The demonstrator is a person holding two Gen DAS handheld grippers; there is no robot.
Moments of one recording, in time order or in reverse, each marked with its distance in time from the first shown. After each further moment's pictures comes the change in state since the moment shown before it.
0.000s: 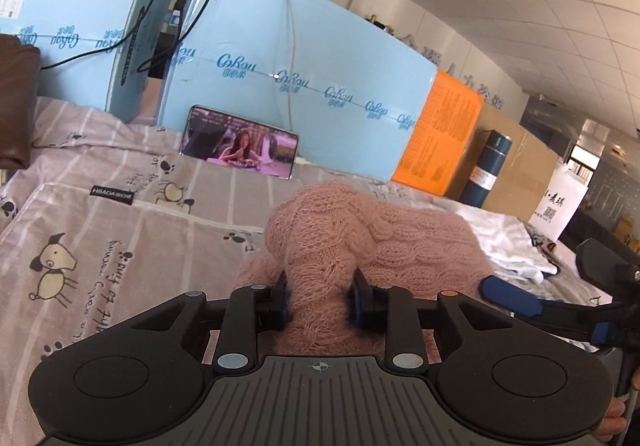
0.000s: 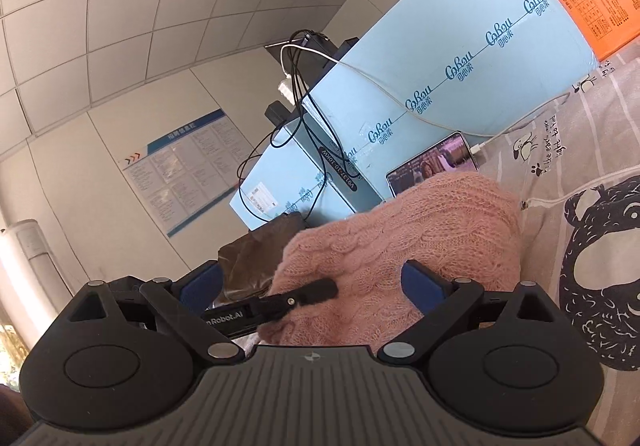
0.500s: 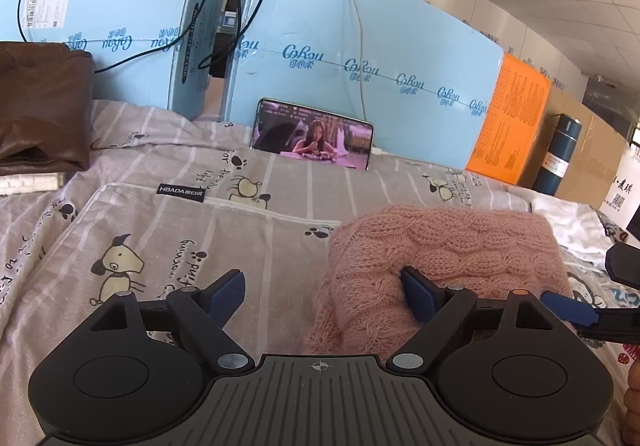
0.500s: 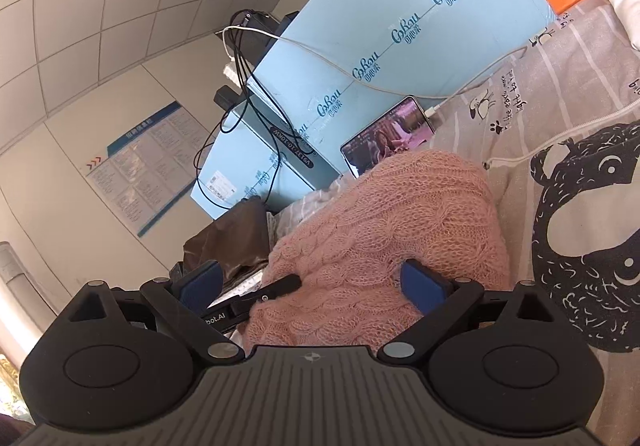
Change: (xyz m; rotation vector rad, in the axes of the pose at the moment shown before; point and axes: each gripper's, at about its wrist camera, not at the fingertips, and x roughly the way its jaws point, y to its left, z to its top) left arm 0.017 0.014 0.003 0.034 0.048 0.201; right arm 0.018 -0.024 0.000 0.124 0.073 -0.127
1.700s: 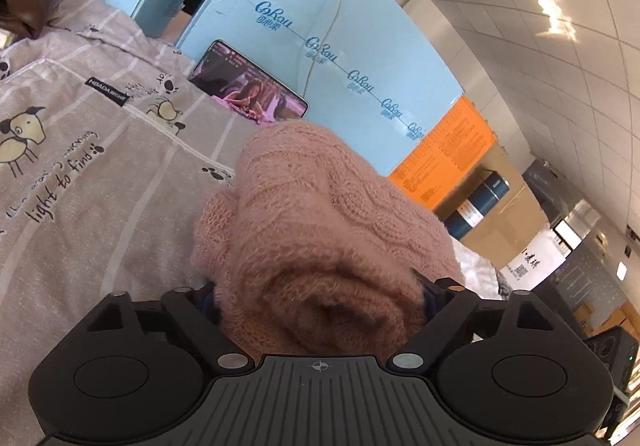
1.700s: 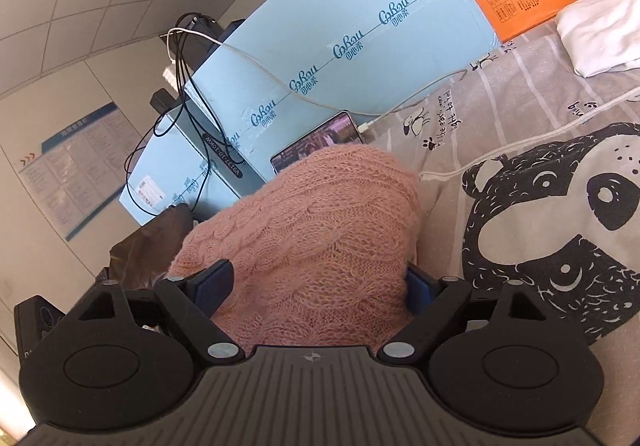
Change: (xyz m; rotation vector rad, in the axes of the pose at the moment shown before) left arm -0.006 -0.013 -0.024 -0.305 -0.012 -0.299; right arm -0.001 0.004 -0.008 -0.065 -0.070 -0.224
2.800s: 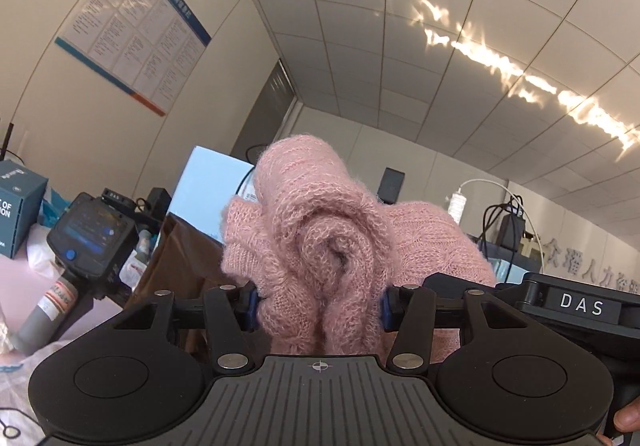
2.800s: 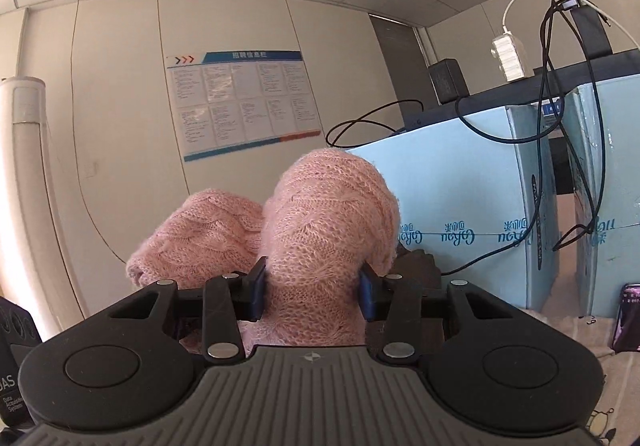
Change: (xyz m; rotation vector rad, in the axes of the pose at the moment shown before) left arm -0.184 0.146 0.164 0.190 -0.768 0.451; right arm 0.253 0.301 0.009 -0.479 -0.014 0.401
